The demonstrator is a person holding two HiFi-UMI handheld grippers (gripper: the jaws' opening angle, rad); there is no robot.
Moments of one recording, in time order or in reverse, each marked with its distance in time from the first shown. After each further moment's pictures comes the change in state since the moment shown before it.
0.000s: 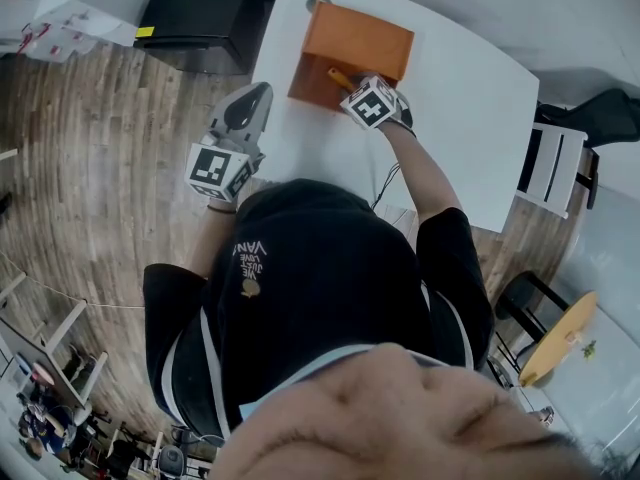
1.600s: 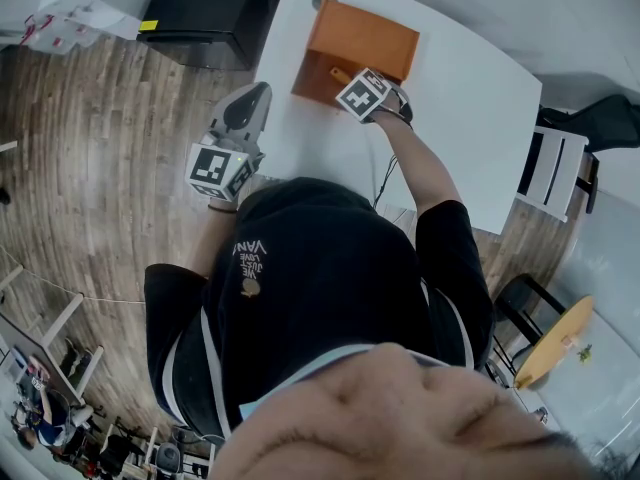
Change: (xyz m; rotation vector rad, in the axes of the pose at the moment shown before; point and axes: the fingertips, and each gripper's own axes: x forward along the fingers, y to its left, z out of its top) left arm -0.009 0.005 -0.004 -0.017 -0.004 0.034; right arm 0.016 -0.001 -0.008 -0.063 0.178 -0.009
